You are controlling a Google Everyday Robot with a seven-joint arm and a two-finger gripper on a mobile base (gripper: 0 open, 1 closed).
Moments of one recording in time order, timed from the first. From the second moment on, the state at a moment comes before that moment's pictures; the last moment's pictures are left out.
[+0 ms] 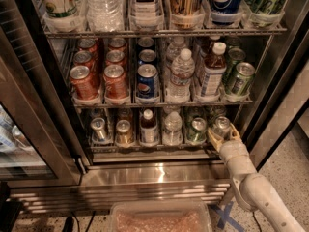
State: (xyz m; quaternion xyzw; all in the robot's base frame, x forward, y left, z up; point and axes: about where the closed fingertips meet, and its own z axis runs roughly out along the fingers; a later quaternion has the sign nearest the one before) arm 0.647 -0.292 0.596 -0.12 0.70 -0.05 0.70
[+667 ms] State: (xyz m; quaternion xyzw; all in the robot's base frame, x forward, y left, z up) arm 0.648 -0.284 0.611 -0.11 0.70 -0.02 0.70
